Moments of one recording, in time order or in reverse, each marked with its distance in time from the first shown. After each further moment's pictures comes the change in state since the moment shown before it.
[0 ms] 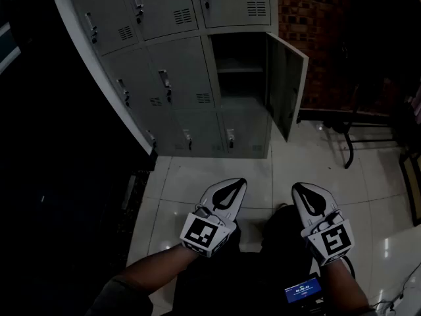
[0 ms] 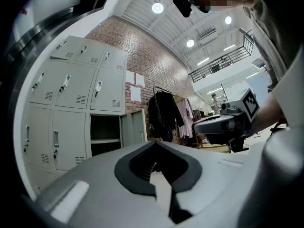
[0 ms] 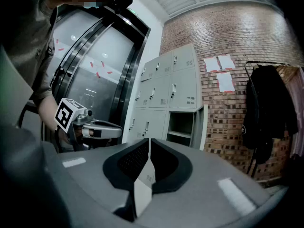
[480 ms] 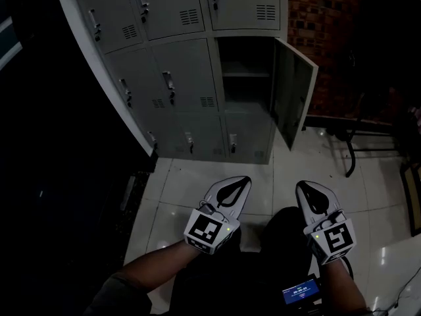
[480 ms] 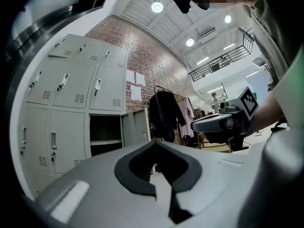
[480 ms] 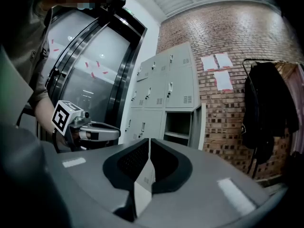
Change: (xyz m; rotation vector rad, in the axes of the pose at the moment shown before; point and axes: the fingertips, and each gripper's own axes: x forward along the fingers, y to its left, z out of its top) left arm 0.027 0.026 -0.005 0.019 -0.007 -0.012; right arm 0.031 -0.024 0.001 0.015 -0.007 -0.028
